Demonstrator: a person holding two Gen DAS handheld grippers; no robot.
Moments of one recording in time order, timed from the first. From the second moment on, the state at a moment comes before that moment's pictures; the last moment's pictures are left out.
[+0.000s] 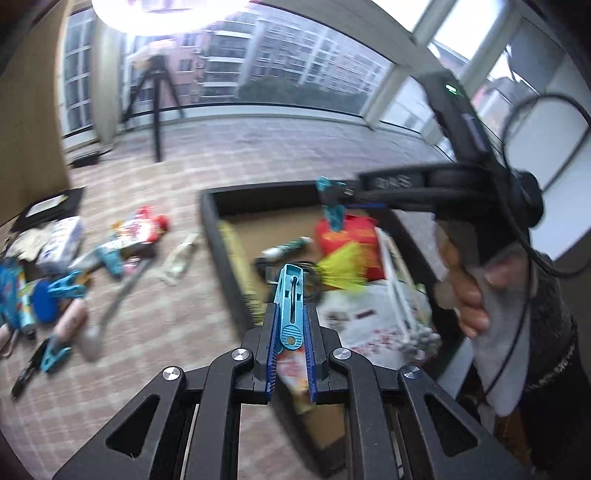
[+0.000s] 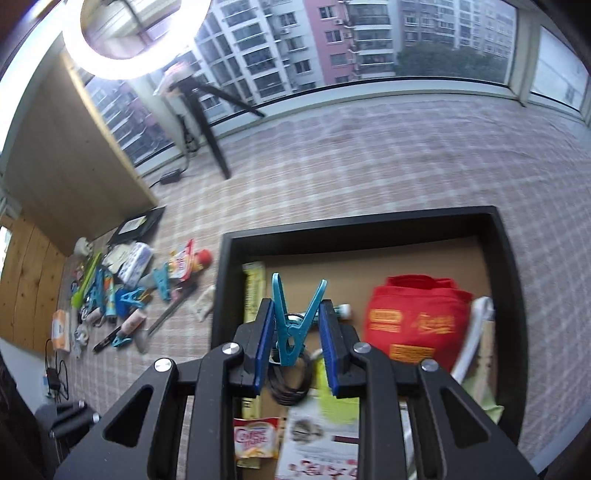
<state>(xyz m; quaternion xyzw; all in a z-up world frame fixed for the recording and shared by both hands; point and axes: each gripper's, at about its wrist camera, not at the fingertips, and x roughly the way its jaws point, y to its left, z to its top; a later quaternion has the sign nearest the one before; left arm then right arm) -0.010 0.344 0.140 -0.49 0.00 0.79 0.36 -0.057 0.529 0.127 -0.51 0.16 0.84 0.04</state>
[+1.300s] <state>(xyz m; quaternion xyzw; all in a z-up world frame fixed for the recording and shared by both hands) 0.011 0.134 0.085 -0.55 -0.04 0.82 0.14 -0.131 0.357 0.113 -0.55 0.08 0.82 -0.12</state>
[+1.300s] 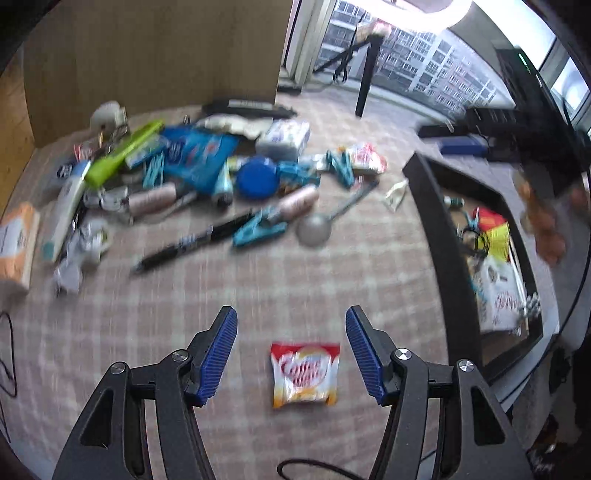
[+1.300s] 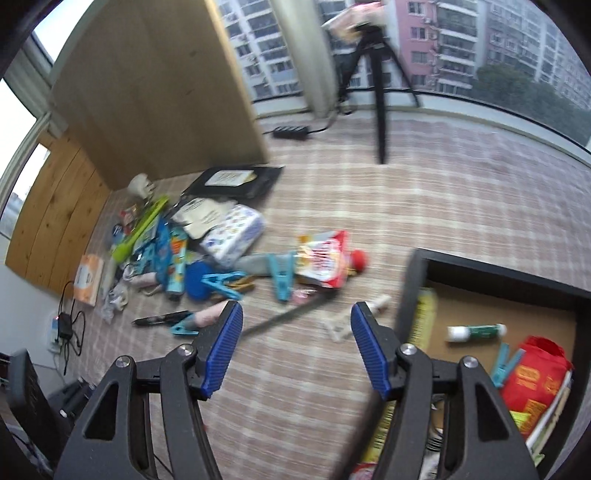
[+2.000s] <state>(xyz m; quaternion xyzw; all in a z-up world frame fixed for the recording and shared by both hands) 0.031 0.164 0.030 -0.58 0.00 0.80 0.13 -0.239 0.243 0.043 -0.64 0.10 0.76 -0.10</state>
